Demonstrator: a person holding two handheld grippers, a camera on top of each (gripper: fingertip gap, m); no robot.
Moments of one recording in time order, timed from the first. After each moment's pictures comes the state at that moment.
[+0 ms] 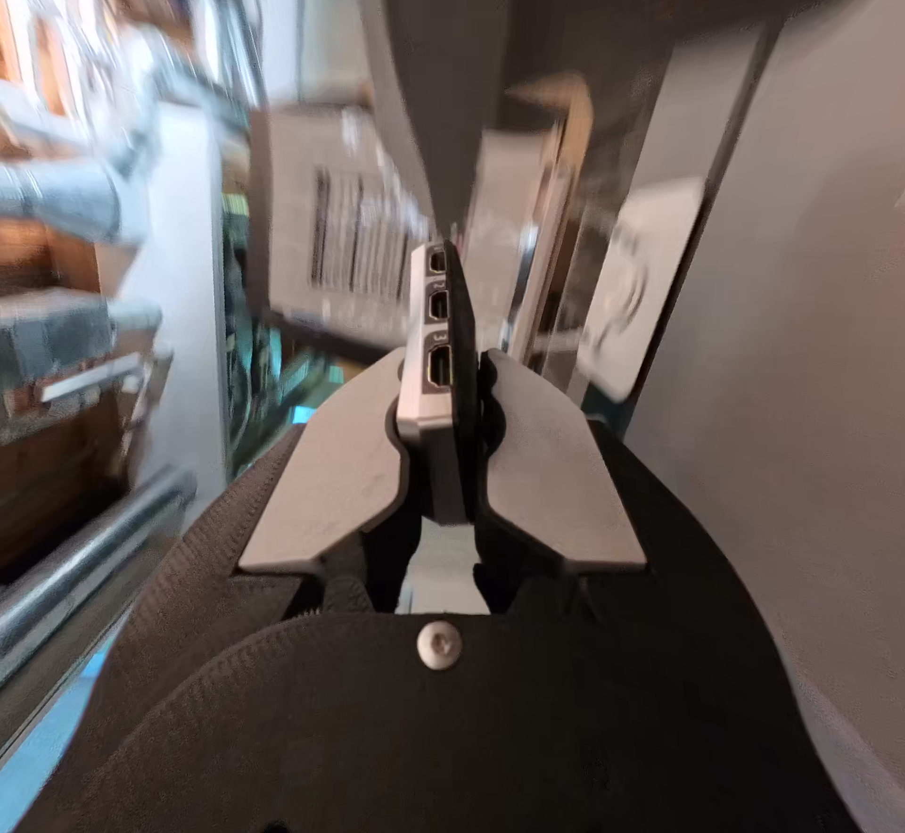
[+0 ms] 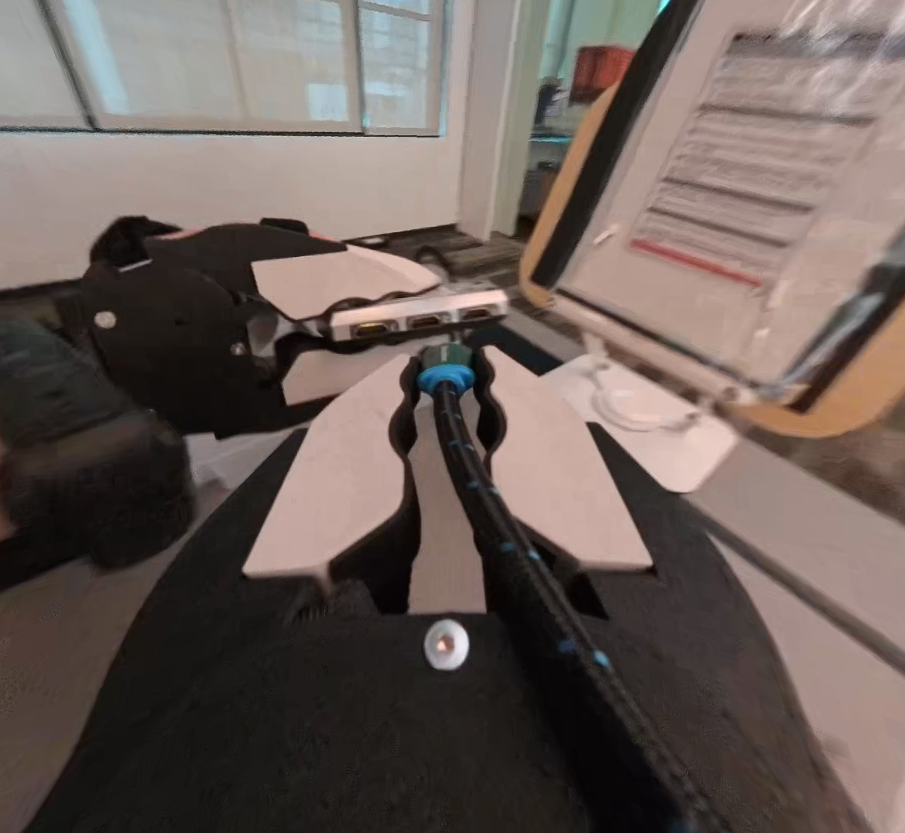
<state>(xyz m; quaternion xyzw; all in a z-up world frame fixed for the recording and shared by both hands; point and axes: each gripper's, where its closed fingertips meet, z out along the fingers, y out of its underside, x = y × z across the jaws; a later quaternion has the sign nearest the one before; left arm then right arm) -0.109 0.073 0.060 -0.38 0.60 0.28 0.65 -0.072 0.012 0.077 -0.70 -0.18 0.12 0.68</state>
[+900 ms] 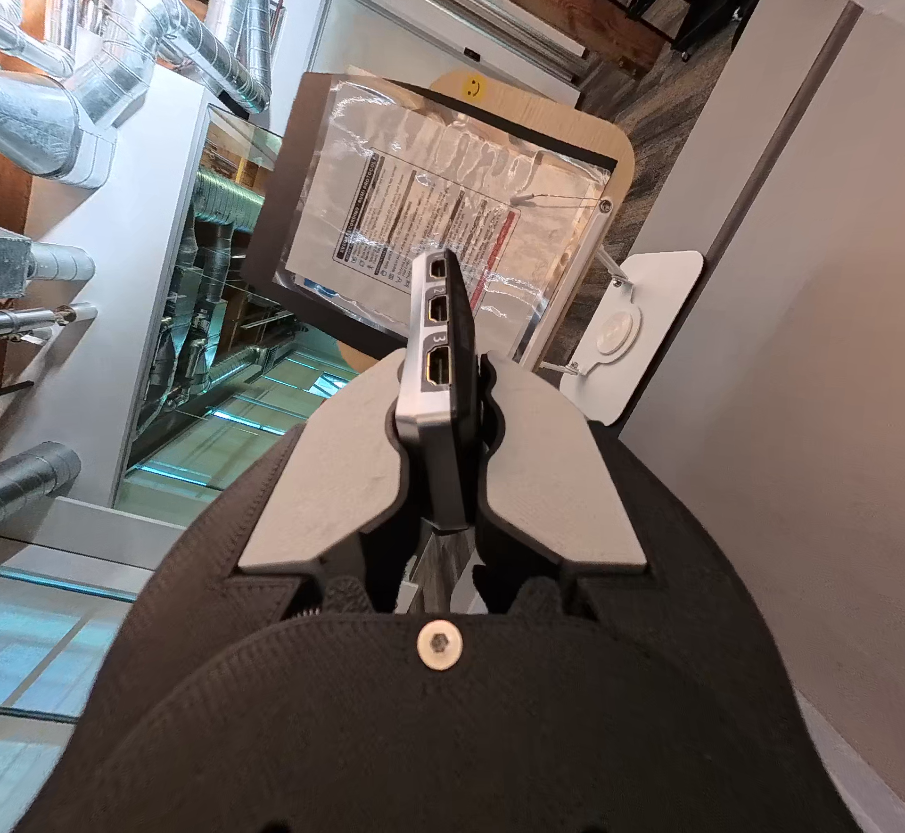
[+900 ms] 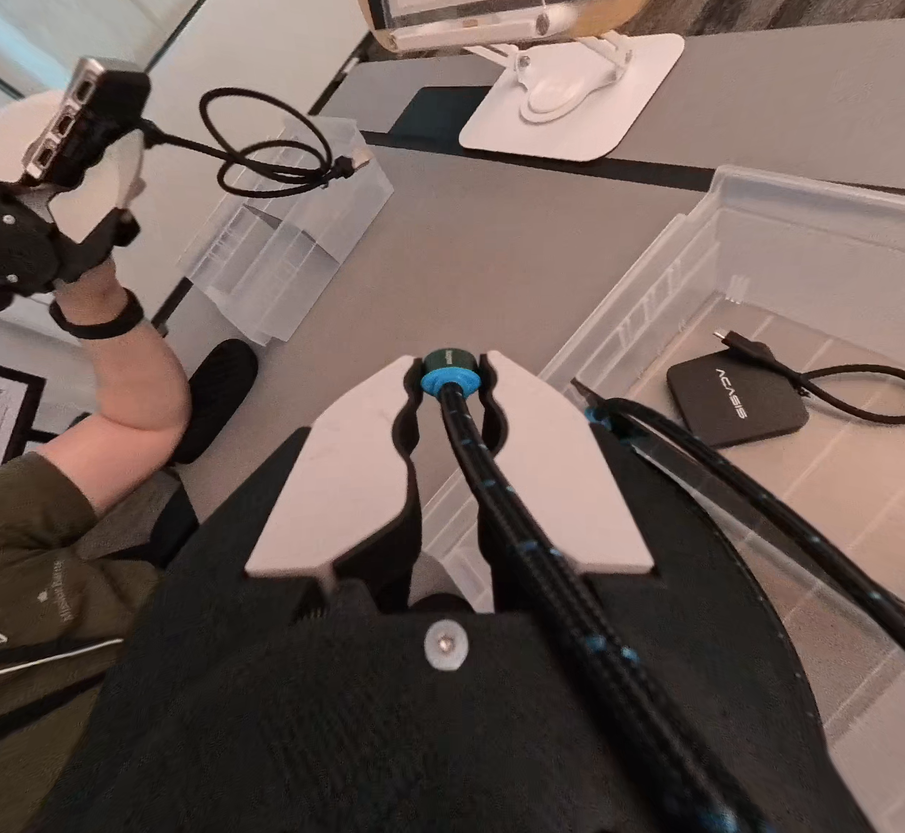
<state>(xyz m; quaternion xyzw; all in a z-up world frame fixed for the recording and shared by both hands) -0.140 0.062 0.107 -0.40 0.57 0.14 0.70 0.119 -0.074 0.022 -0.85 0.00 0.28 0.44</state>
